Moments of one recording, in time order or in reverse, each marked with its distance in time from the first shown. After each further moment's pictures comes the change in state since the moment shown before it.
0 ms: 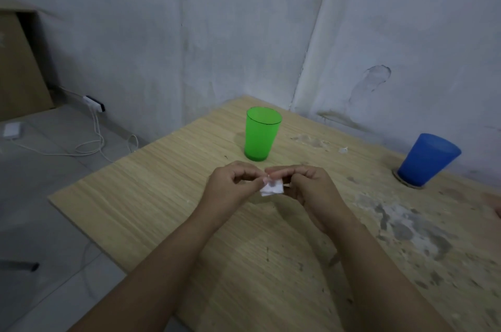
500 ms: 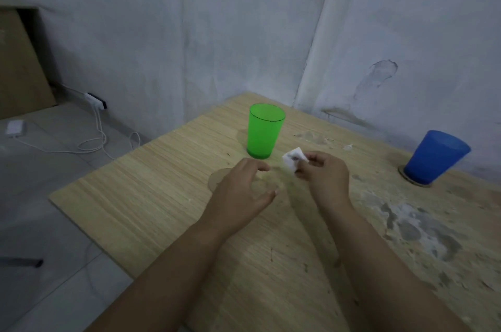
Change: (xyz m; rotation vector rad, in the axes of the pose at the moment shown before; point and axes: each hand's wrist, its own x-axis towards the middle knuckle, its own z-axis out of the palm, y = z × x) left_hand -0.003 -0.014 0.006 0.588 -0.045 0.267; right_hand 0.026 0.007 -0.007 -0.384 0.473 -0.111
